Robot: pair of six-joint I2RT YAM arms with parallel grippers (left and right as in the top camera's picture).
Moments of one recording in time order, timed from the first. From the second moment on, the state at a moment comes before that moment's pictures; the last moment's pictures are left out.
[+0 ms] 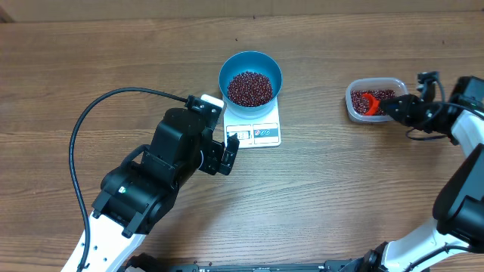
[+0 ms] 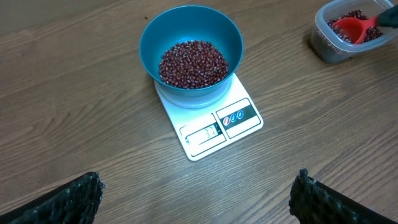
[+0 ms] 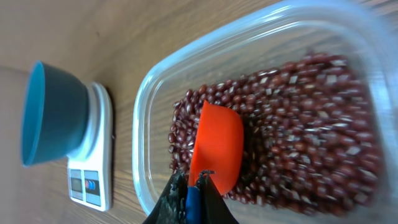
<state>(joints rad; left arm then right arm) -0.55 1.08 1.16 -0.82 -0.09 -0.12 -0.50 1.88 1.21 -0.53 -0.85 -0.12</state>
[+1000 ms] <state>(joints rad) -0.55 1.08 1.16 -0.82 -0.09 -0.12 -0.68 1.88 1.20 -0.53 -1.50 -0.06</state>
